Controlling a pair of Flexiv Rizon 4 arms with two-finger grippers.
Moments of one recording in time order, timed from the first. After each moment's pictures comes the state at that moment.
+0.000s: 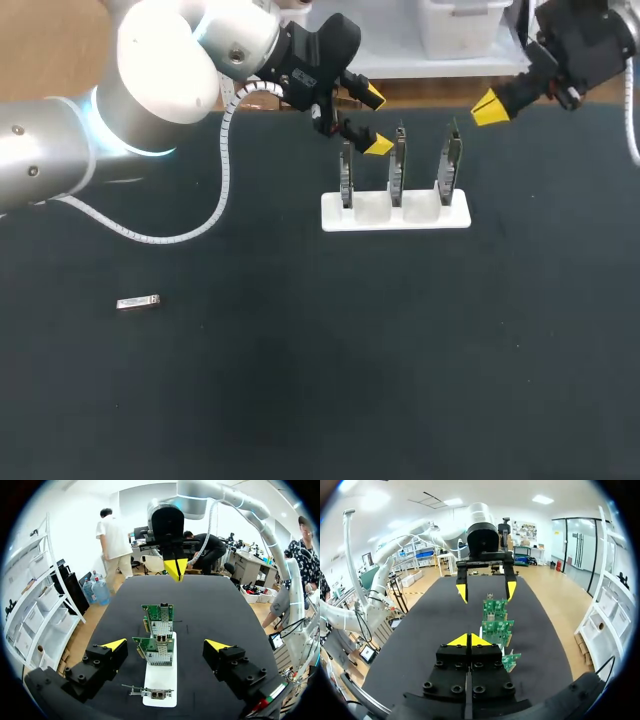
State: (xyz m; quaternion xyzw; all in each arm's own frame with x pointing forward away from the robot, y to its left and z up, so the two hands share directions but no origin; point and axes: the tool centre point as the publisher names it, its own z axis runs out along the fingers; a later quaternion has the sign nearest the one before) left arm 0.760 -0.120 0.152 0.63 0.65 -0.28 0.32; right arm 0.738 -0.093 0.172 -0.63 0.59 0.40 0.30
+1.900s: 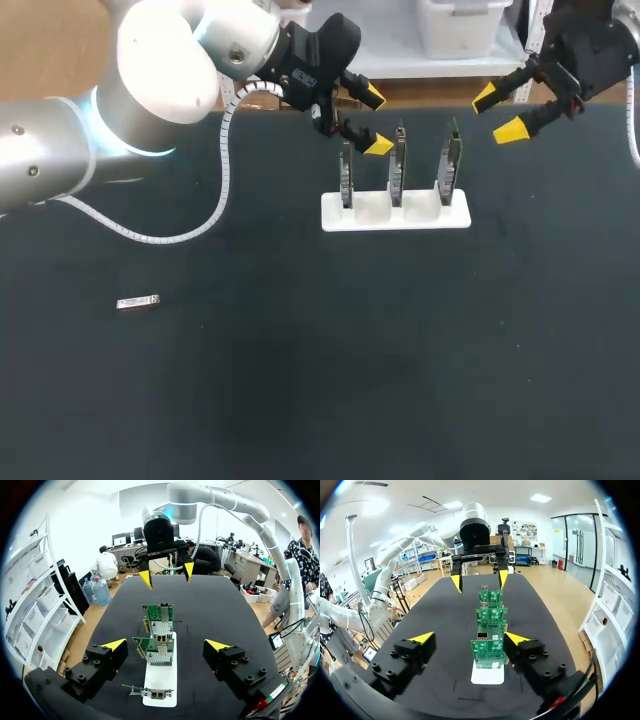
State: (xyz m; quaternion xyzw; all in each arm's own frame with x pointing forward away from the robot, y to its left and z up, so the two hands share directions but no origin) left arm 0.760 -0.120 0.152 0.63 0.65 -0.28 0.32; right arm 0.754 -0.109 0.154 -0.63 0.59 0.42 0.29
